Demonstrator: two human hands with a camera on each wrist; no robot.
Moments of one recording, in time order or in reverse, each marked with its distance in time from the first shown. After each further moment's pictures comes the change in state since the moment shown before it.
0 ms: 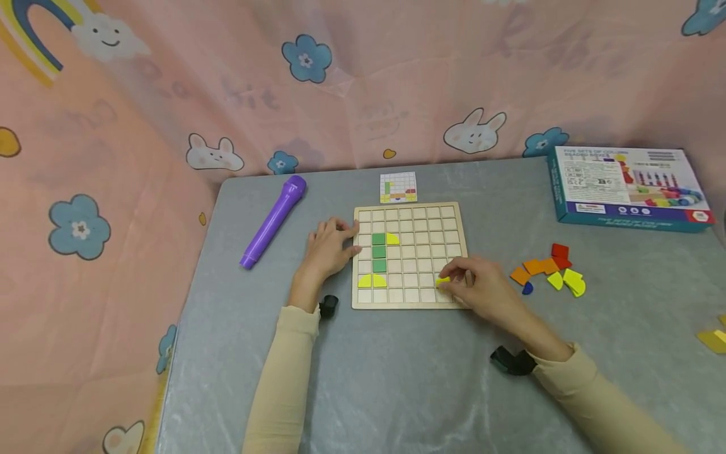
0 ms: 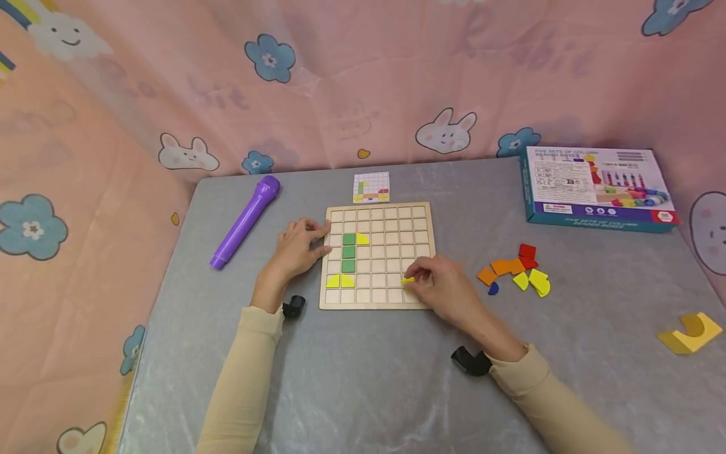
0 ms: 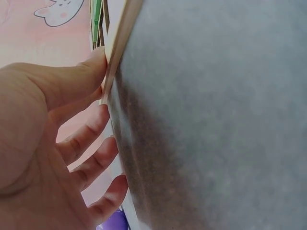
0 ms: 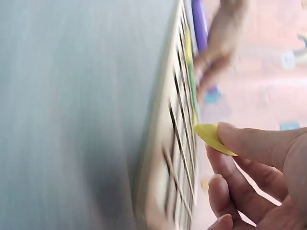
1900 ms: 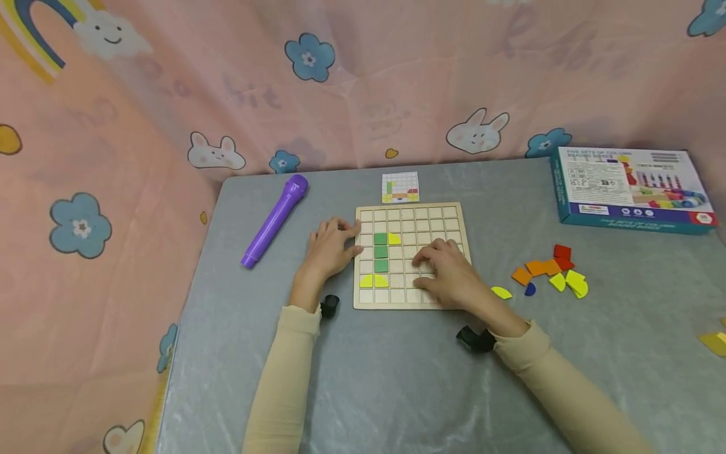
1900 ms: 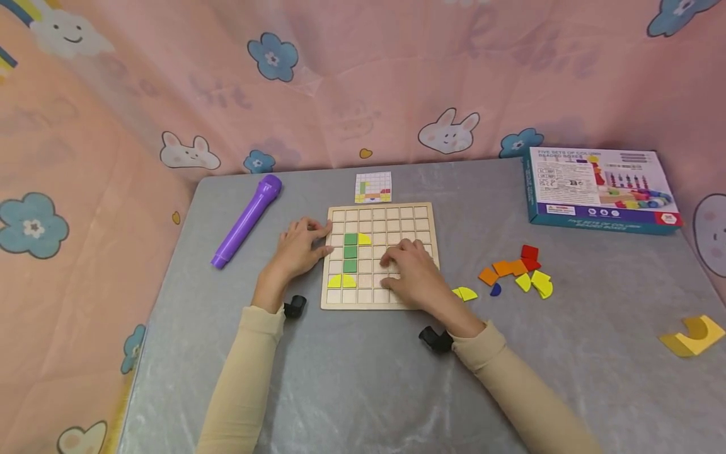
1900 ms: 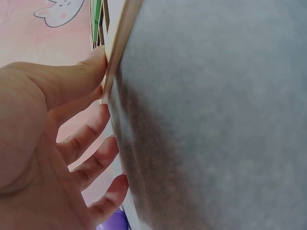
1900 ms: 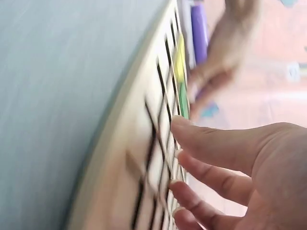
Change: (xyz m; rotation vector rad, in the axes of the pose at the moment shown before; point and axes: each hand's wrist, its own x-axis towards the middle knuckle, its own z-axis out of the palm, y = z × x) left_hand -0.001 0.001 -0.002 0.002 -0.005 -0.003; right_hand 0.043 -0.022 0.029 -0.154 -0.181 0.022
